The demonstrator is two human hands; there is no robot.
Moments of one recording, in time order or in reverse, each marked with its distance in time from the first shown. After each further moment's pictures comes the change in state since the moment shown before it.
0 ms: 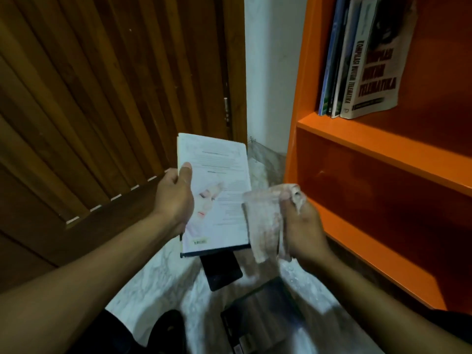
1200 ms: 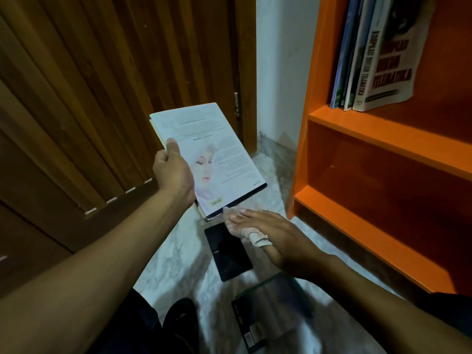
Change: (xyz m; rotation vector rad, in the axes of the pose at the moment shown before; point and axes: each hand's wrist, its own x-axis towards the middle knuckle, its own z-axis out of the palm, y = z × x) left_hand 0.010 0.025 -0.003 -0.330 0.258 0.037; right_hand -0.016 0.023 0.014 -0.594 -0.612 -0.695
